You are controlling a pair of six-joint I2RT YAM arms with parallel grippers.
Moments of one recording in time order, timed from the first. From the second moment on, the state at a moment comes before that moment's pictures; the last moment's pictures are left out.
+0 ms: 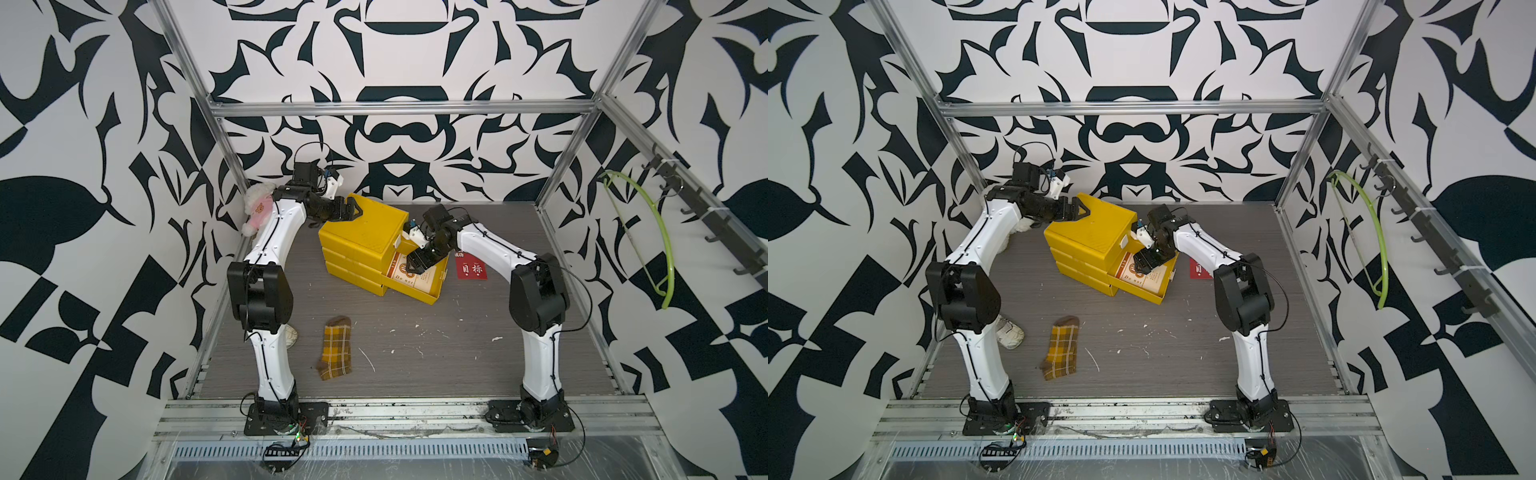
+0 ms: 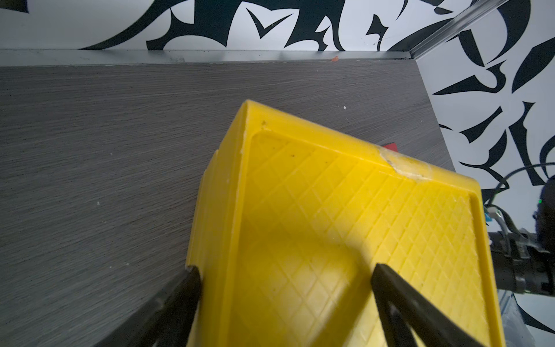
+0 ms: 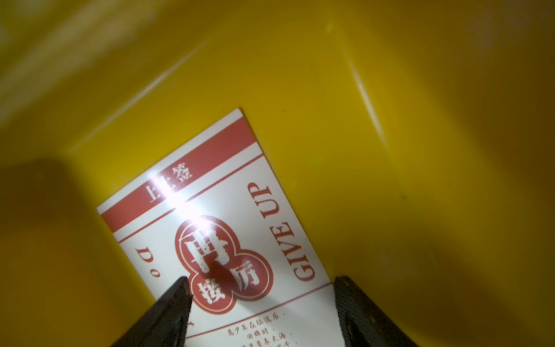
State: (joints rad) left arm -0.15 2.02 1.97 -0.87 0.54 -0.05; right arm 0.48 2.07 1.72 -0.85 -0.36 -0.16
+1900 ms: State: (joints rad) left arm -0.15 2.04 1.99 -0.86 0.54 -0.05; right arm 0.51 2.05 1.68 -0.94 -0.59 -0.15
